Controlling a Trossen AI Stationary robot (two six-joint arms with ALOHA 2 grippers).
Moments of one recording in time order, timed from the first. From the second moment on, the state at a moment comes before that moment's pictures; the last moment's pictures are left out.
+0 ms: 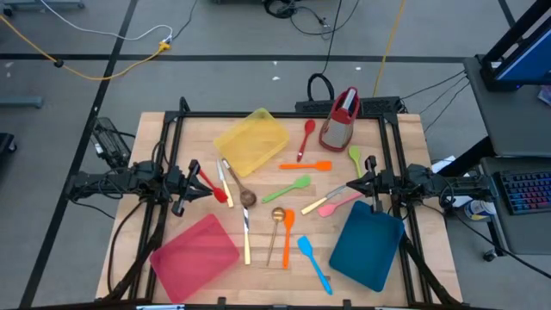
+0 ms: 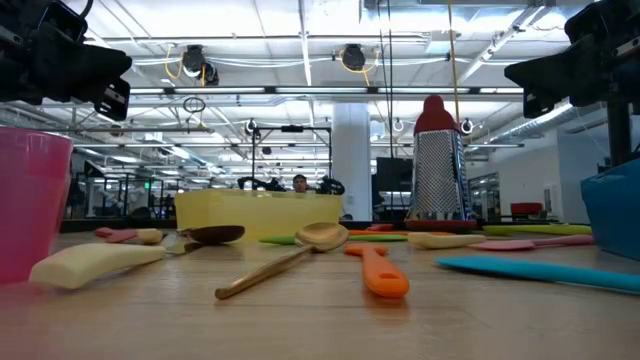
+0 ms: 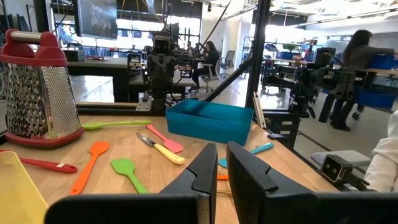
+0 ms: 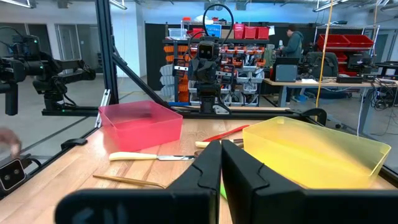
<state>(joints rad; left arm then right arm) 0.00 0.01 0.01 0.06 0.23 -0.08 0.04 0.00 0.01 0.07 0.00 0.00</state>
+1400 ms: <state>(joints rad) 0.00 0.01 0.01 0.24 0.18 -0.19 0.04 0.00 0.01 0.07 0.00 0.00</state>
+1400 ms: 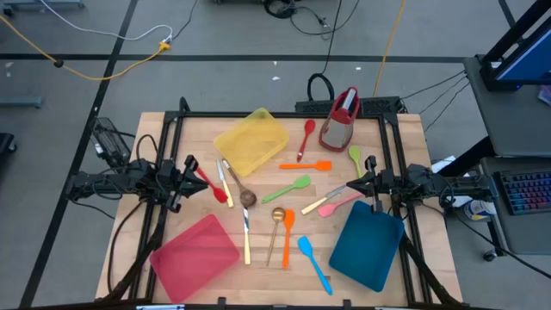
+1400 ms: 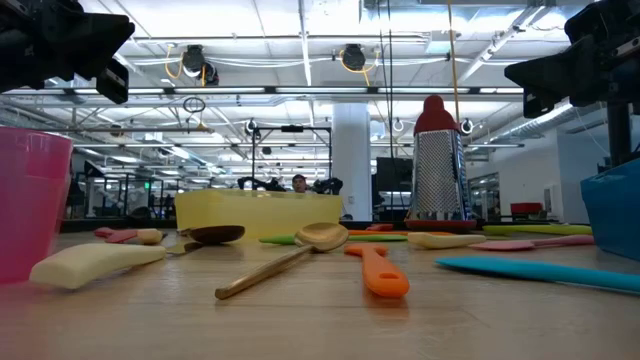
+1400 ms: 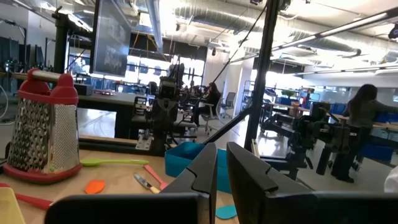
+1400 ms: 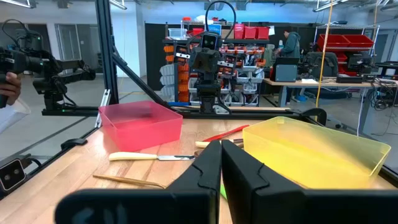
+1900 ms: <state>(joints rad) 0.00 0.01 0.01 0.24 -0.10 -0.01 0.04 0.00 0.02 0.07 0.00 0.00</state>
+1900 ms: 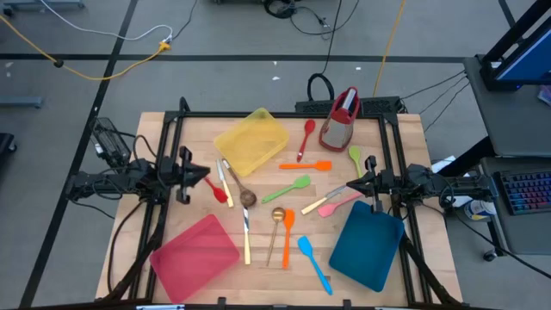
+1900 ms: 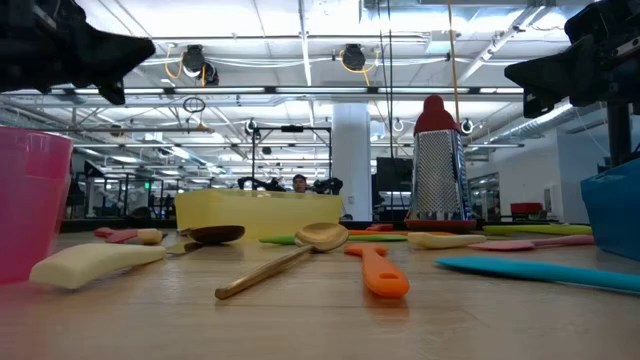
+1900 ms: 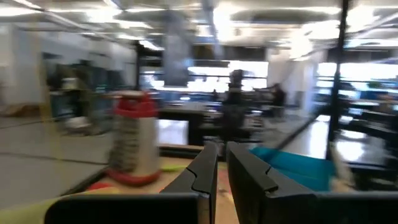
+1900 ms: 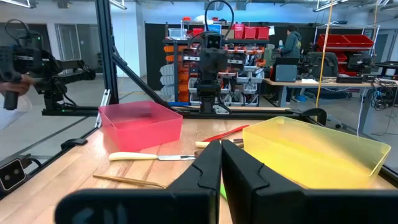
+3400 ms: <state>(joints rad) 0.00 0.01 0.01 0.32 -0.24 0.23 0.04 0.00 0.01 0.07 0.00 0.00</state>
